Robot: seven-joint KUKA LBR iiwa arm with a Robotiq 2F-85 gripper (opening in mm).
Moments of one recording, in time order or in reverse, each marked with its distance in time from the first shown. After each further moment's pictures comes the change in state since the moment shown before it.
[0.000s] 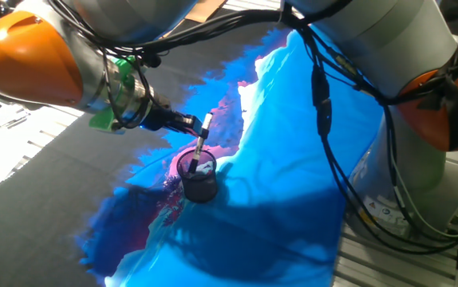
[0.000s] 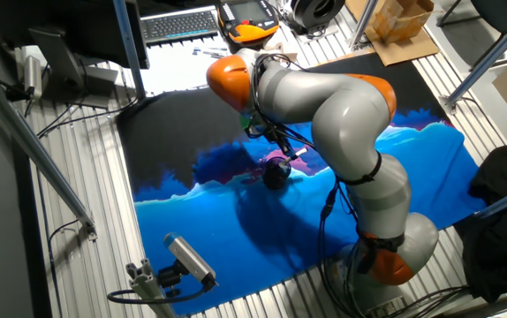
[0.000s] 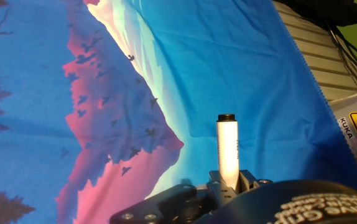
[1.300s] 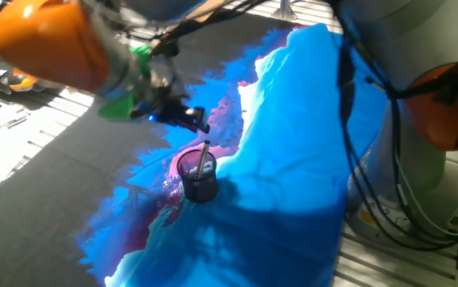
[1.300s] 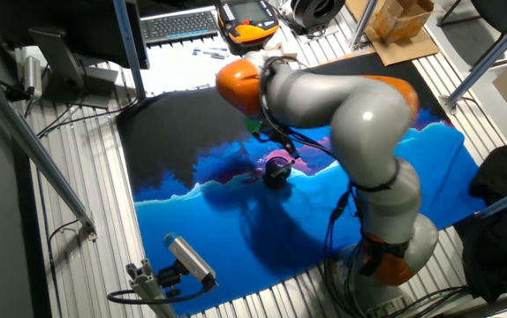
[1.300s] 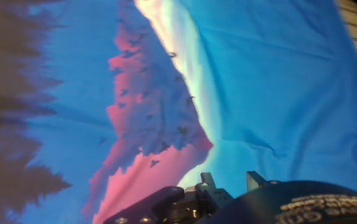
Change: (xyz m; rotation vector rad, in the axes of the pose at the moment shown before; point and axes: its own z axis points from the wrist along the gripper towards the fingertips) arm -0.018 0.002 -0.007 -0.244 0.052 -0.144
